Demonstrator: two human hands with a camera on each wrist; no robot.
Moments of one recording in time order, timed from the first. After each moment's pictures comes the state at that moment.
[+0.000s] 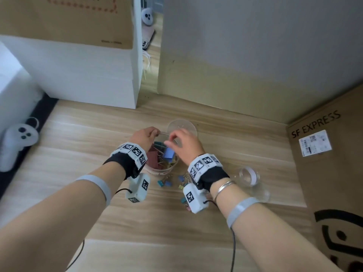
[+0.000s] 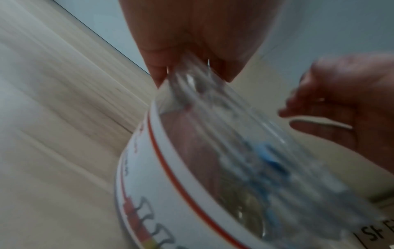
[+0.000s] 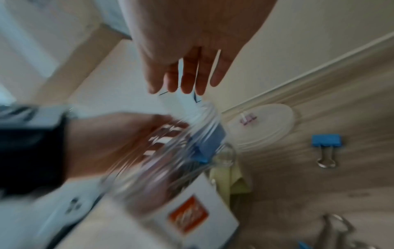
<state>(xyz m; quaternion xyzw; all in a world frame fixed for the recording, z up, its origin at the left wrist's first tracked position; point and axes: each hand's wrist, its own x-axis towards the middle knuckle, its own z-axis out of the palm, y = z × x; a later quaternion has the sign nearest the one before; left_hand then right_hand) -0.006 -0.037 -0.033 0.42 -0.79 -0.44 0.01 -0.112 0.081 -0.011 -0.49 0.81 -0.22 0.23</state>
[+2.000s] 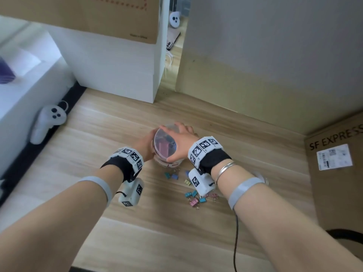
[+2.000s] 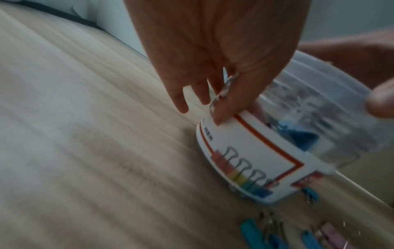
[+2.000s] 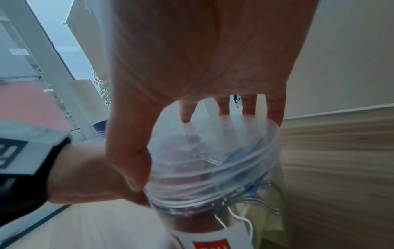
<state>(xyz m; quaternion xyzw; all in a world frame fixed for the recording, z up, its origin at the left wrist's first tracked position) 0.038 -0.008 -0.041 0.41 -0.79 -0.45 -0.02 -0.096 0.060 0.009 -0.59 0.74 0.09 0.31</state>
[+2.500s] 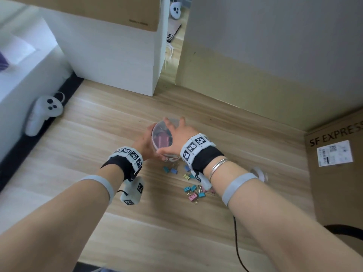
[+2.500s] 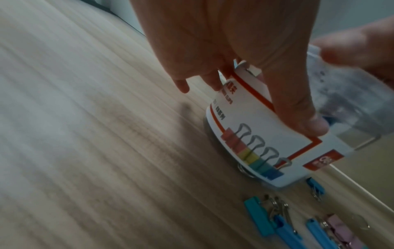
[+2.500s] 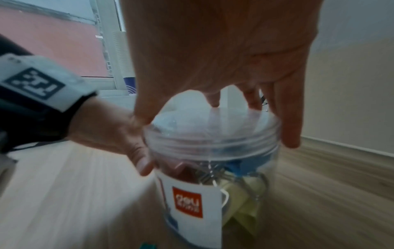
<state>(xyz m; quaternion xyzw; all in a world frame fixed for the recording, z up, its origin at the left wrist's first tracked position) 0.045 0.002 -0.058 0.39 -0.78 -0.49 0.03 -0.084 0.057 0.000 -0.58 0.76 0.17 0.23</state>
